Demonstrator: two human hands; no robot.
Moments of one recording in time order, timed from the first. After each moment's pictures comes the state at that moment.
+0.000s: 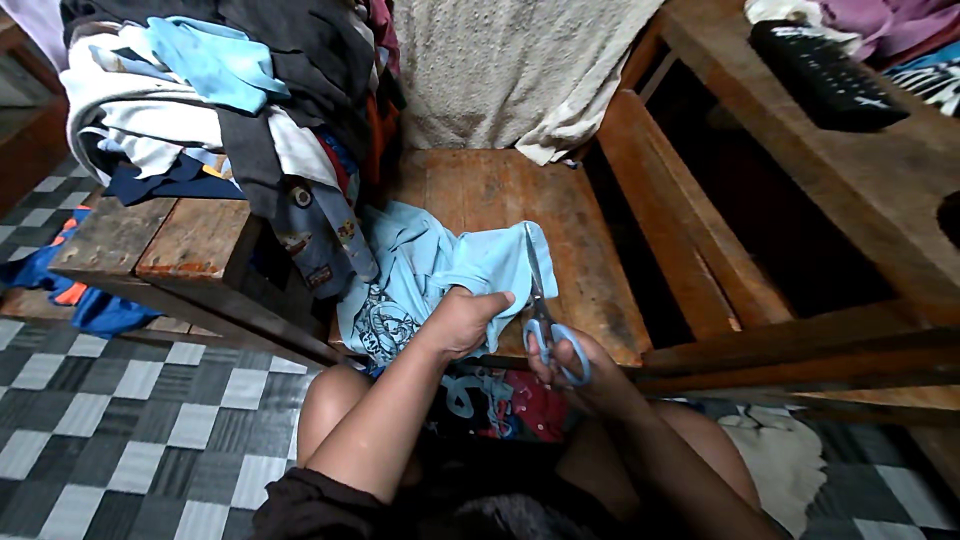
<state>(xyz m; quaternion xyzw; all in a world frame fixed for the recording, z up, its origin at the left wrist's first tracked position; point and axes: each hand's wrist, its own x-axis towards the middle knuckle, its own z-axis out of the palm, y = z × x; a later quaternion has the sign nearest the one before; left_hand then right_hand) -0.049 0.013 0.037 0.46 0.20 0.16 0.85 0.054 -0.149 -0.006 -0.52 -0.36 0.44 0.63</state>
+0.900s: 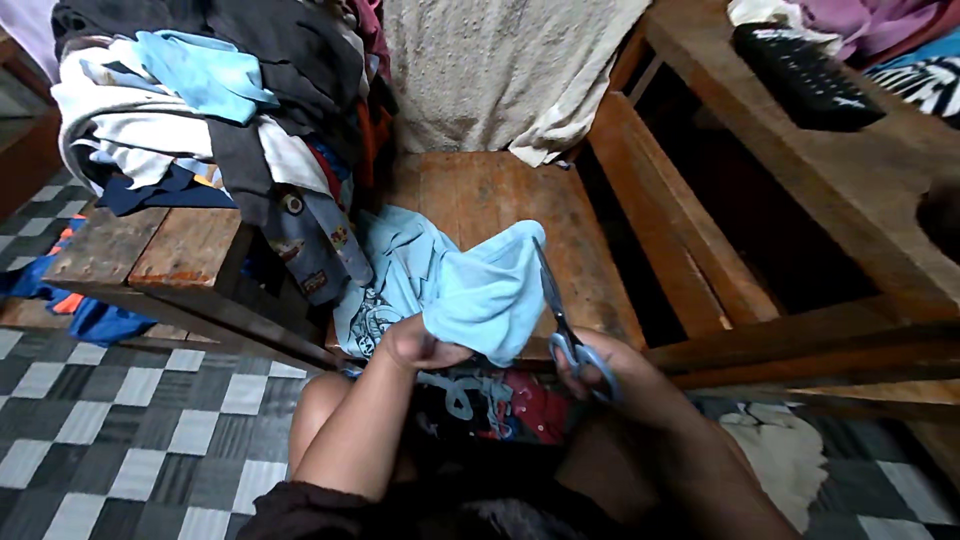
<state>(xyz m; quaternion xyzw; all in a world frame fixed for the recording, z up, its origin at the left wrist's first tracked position) -0.081 0.038 0.001 0.40 -0.20 0.10 0.89 0.076 -0.174 0.021 -0.59 -0.41 0.43 0.55</state>
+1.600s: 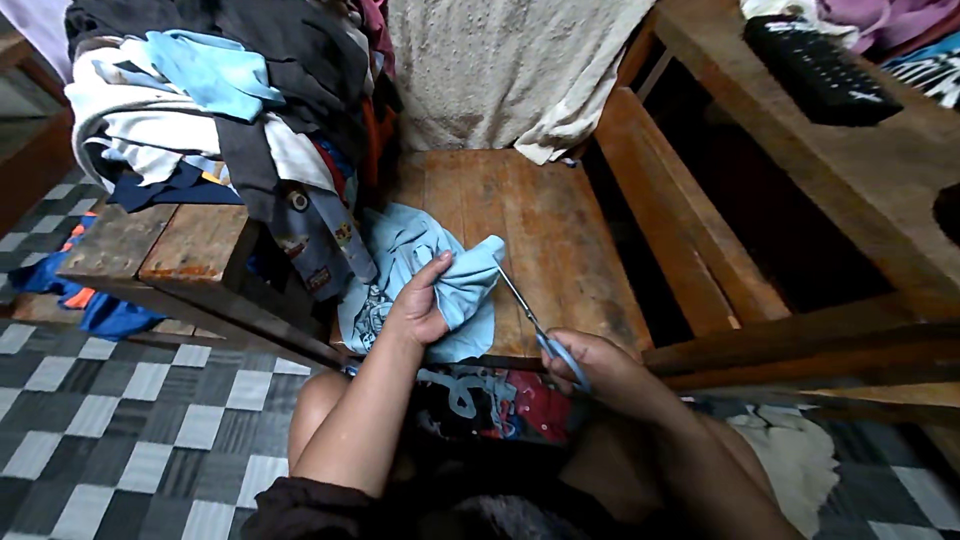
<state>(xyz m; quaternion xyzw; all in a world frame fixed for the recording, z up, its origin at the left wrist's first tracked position) -0.061 0.050 0.018 0.19 0.15 0.16 0.96 0.075 -0.163 0.020 -0.67 -0.39 0.46 0.44</state>
